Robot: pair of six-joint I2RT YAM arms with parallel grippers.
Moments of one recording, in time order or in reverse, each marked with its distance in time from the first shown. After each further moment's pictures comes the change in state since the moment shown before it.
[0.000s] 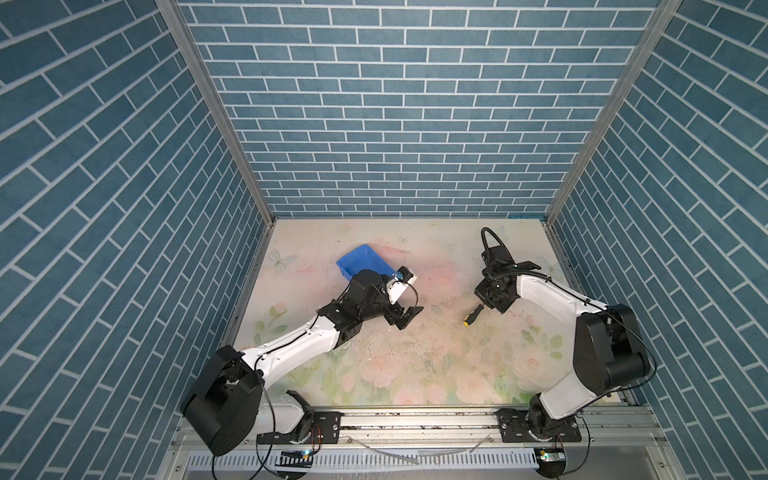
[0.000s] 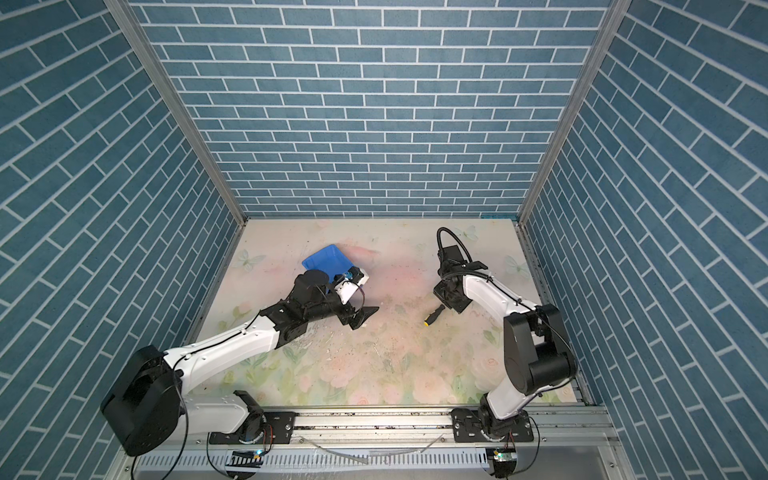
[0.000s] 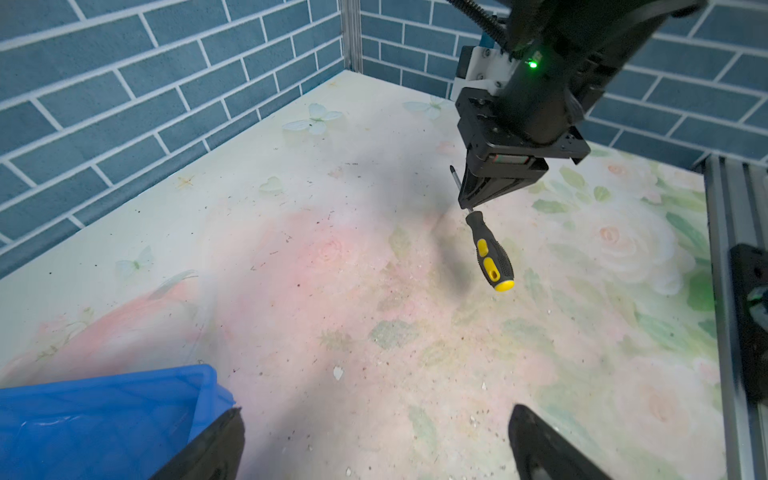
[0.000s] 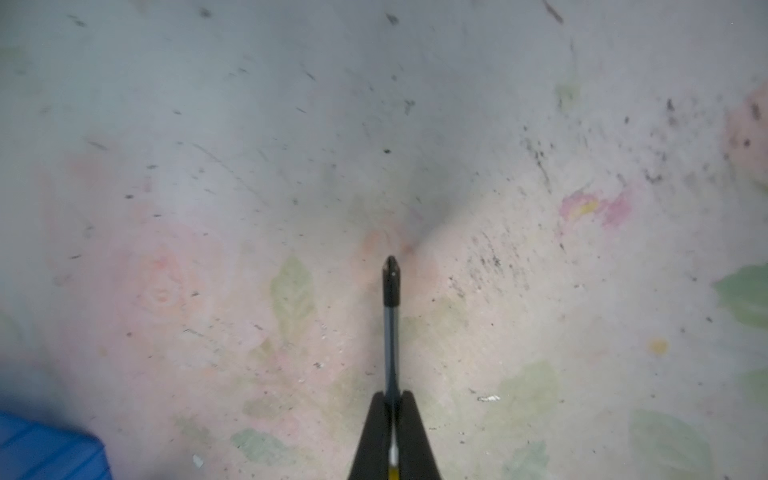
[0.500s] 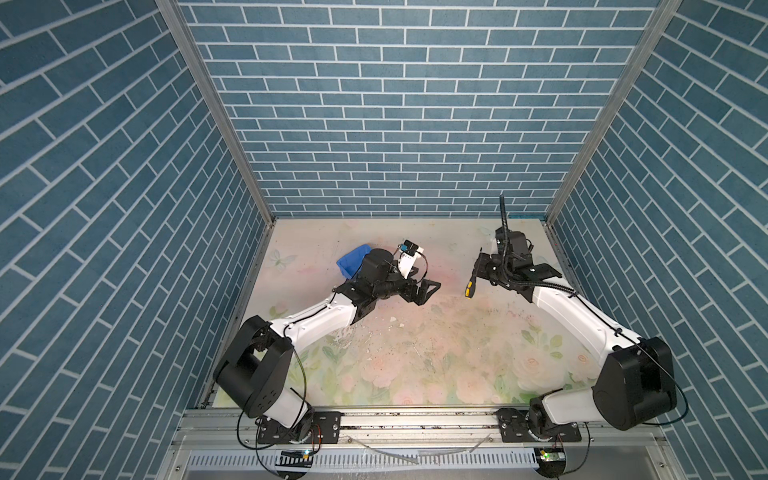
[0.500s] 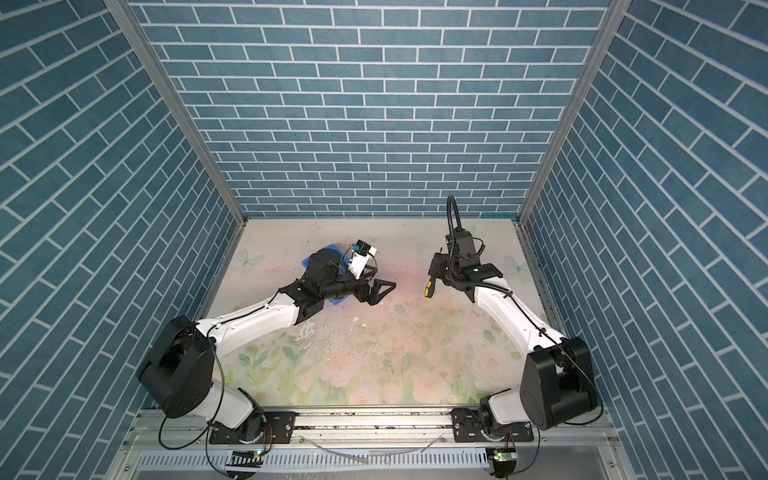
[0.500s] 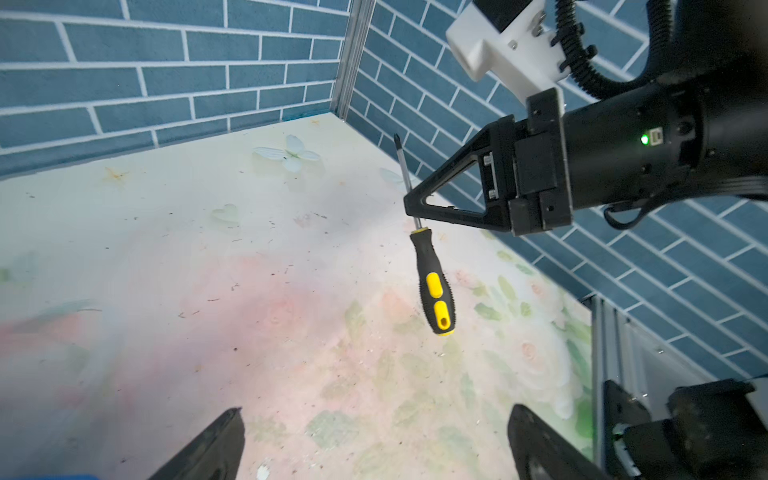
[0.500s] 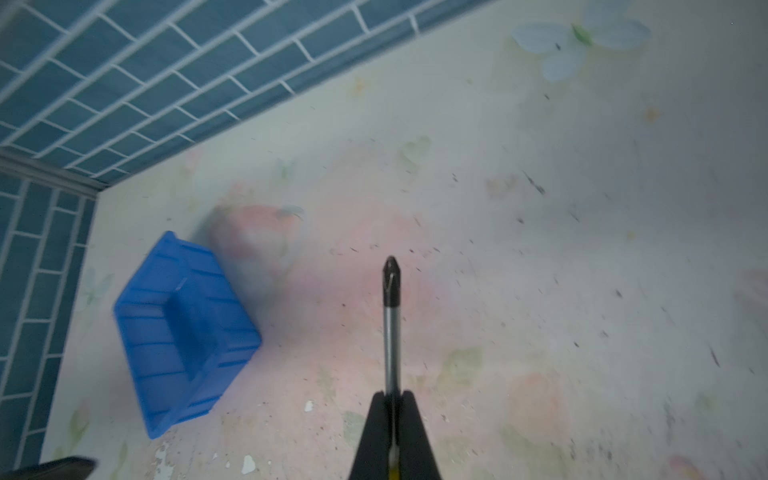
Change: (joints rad) left arm 0.035 0.206 0.201 0.097 0.171 -0.344; right arm 0.019 -0.178 0.000 0.375 -0.155 -0.549
